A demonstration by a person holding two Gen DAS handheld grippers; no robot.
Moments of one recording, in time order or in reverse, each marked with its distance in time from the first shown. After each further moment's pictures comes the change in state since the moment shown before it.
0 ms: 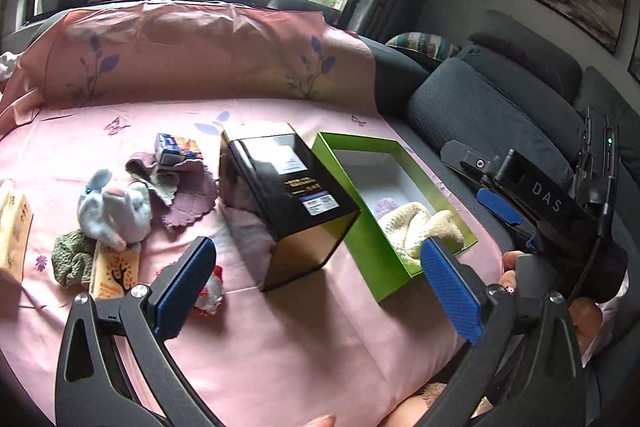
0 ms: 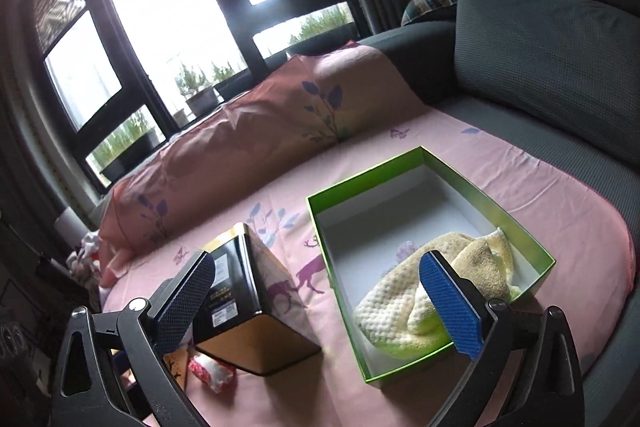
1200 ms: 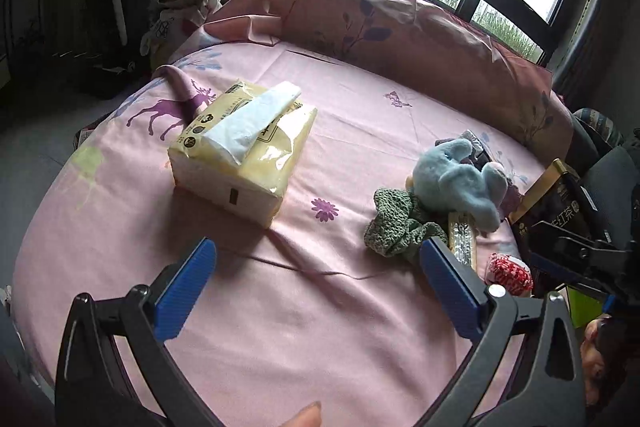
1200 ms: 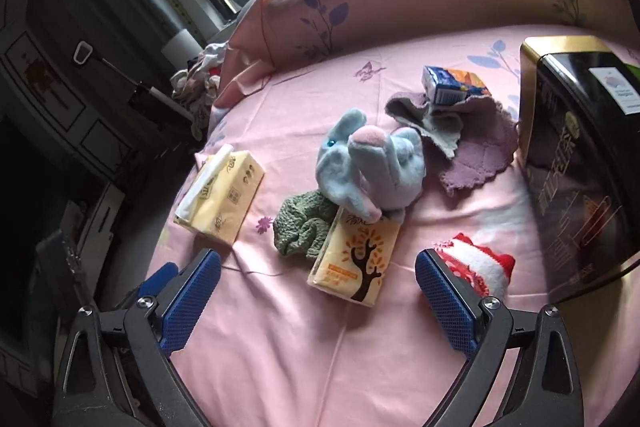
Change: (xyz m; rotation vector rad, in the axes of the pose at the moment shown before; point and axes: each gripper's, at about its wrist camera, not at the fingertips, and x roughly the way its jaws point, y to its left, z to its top) left arm -0.068 0.239 -0.071 -0.335 -0.075 0.507; right arm 0.124 0.195 -0.135 -0.222 0.551 0.429
